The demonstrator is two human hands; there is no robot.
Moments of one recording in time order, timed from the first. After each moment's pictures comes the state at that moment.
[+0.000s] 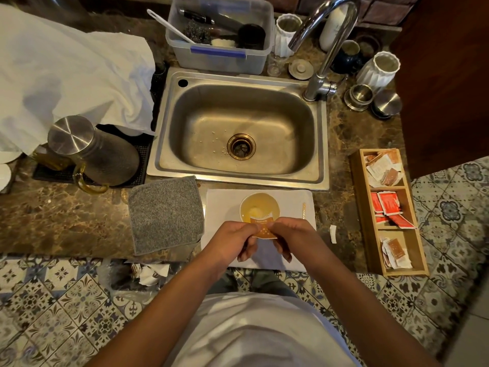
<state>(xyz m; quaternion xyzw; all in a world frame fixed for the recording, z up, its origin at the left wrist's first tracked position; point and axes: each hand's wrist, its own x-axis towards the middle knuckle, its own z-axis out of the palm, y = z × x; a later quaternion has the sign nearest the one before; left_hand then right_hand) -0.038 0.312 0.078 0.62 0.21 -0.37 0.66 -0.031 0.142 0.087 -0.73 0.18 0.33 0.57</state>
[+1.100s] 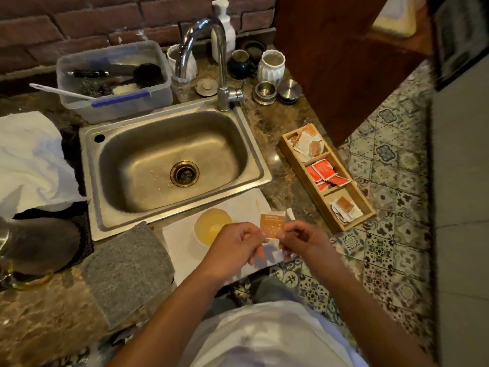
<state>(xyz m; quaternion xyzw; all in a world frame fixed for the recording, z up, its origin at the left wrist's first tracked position) -0.028 0.252 0.103 0.72 -0.04 -0.40 0.57 -0.108 0.075 0.098 -0.68 0.25 0.08 0.68</state>
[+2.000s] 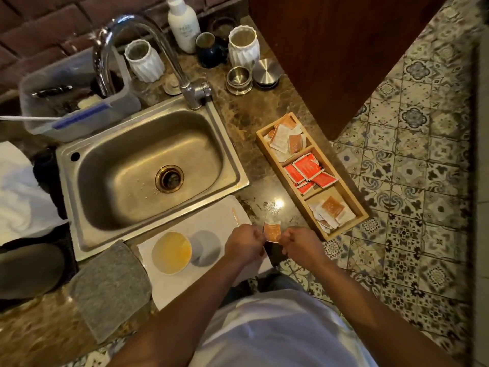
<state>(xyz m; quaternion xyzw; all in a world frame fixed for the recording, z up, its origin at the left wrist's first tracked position) -0.012 0.119 -0.019 0.88 -0.06 -0.41 0.25 -0.090 -0.031 -0.014 -0.83 0.28 0.28 0.40</state>
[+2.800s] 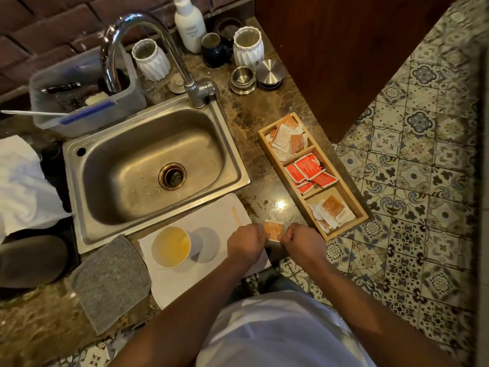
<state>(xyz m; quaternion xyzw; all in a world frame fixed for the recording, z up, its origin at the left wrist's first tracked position) -0.026 0.114 -0.035 0.93 -0.13 -0.31 0.18 -0.096 -0.032 -0.030 -0.89 0.29 0.22 0.28</state>
